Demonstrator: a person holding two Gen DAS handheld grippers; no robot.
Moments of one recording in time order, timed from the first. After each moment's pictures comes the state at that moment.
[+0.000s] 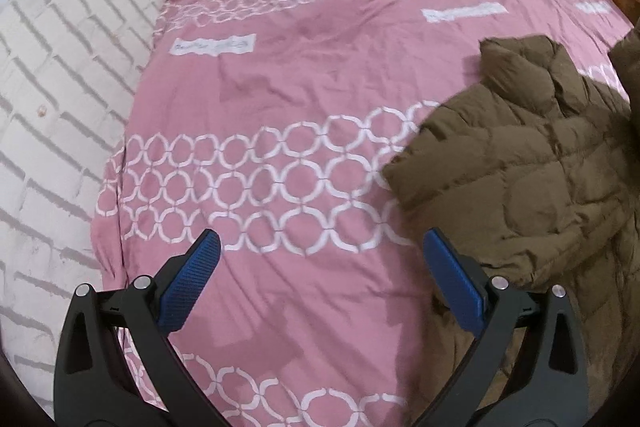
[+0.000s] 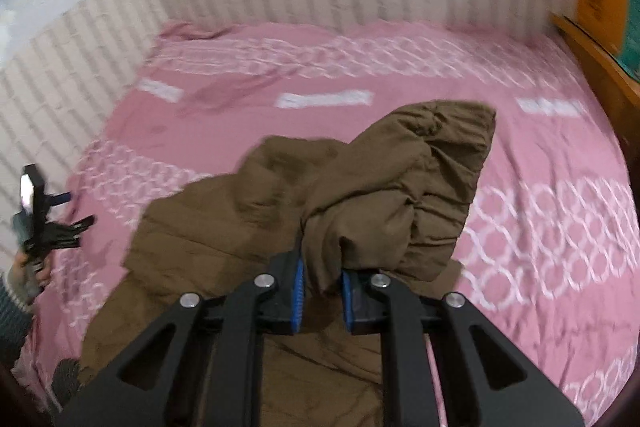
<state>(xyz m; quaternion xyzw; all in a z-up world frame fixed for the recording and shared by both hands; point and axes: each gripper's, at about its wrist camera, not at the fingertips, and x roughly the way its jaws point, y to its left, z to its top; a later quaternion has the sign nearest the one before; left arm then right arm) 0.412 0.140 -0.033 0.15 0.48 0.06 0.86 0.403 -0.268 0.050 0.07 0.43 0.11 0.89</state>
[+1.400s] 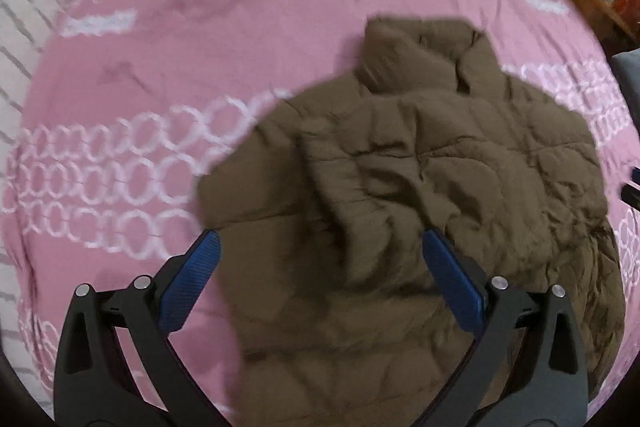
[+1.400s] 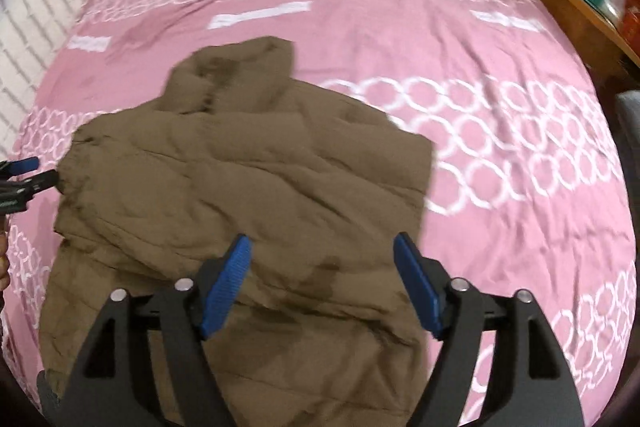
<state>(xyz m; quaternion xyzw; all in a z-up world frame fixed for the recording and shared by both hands) 0.462 0.017 -0.081 0.07 0.57 -0.05 0.81 0.369 -0.266 -0.044 0.06 0.53 -0.03 0.84</state>
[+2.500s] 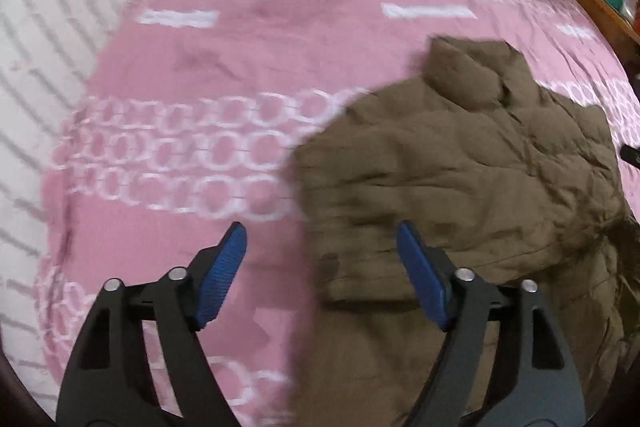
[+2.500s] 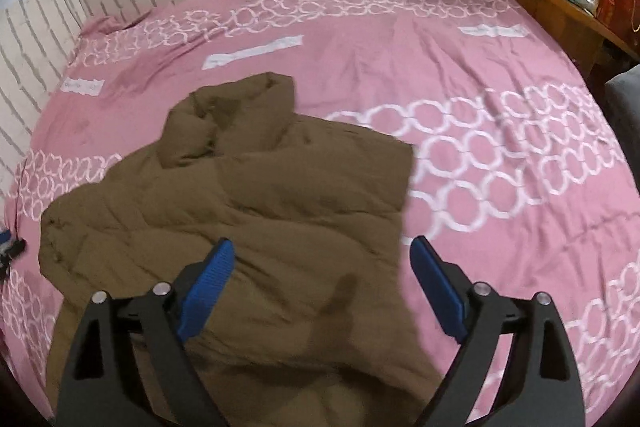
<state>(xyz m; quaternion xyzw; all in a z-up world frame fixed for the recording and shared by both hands) 0.384 0.073 -0.051 0.07 0.51 0.02 0.86 0.380 -0.234 -0.056 0.10 0.46 -0.06 0.88</state>
